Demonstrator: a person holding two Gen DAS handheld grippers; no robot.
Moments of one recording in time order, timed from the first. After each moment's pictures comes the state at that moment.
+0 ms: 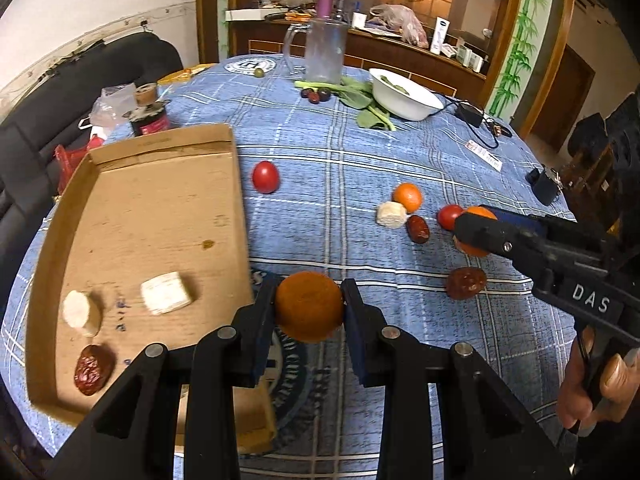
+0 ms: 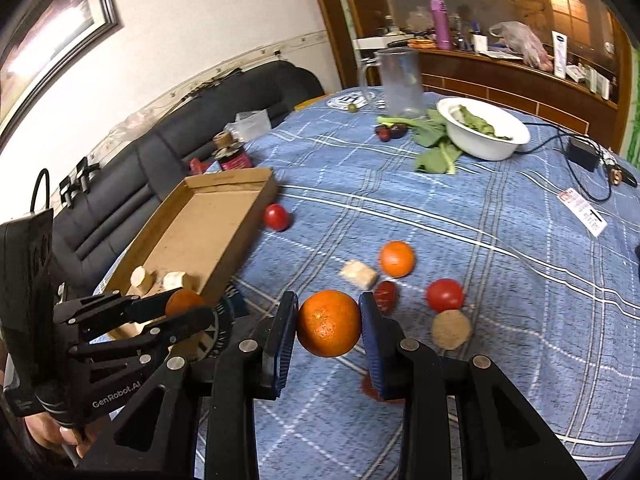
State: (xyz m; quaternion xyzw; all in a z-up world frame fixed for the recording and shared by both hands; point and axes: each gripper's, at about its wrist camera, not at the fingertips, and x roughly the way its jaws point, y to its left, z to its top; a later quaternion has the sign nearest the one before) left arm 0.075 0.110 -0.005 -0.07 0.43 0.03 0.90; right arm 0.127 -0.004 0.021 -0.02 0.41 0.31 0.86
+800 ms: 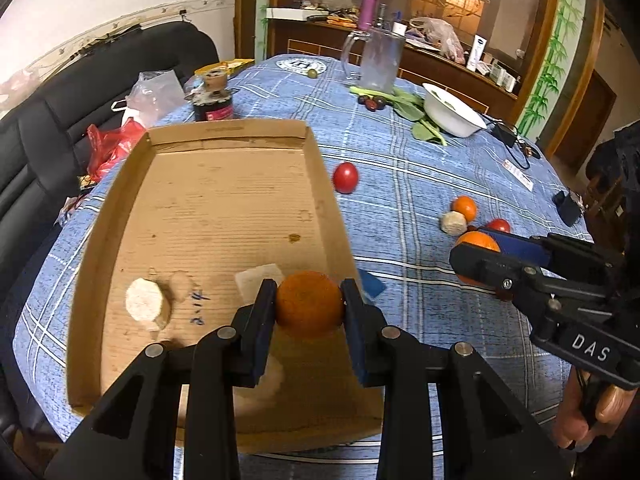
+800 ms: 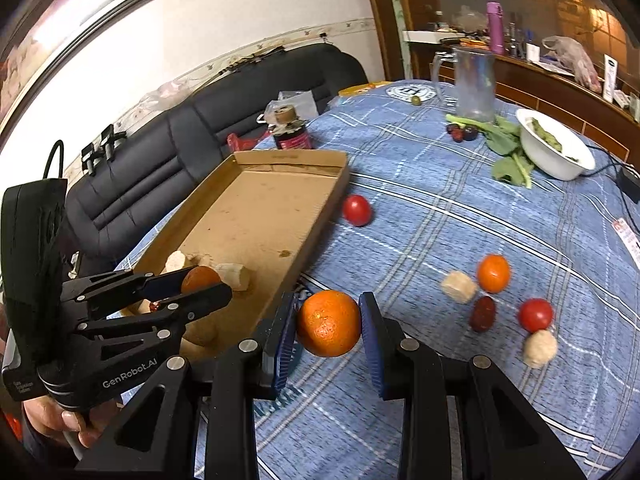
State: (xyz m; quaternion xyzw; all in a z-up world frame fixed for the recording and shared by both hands) left arm 0.057 0.172 -0.006 -0.09 0.43 0.07 0.90; right arm 0.112 0.074 0.017 -0.06 0.42 0.36 0.83
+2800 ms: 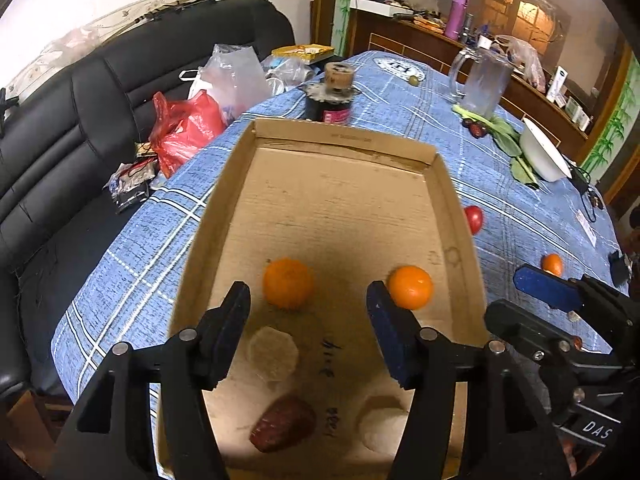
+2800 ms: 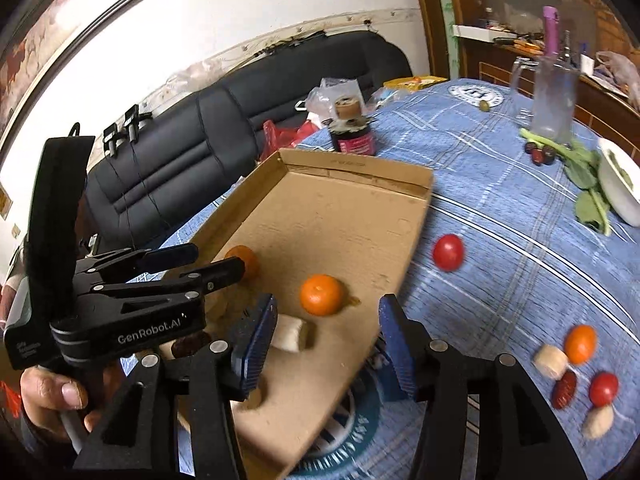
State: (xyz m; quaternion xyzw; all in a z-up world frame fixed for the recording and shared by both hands) left arm 0.076 0.256 -0.009 -0.13 0.45 0.17 0.87; right arm 0.133 0.147 0.011 -0.07 0.43 0.40 0.81
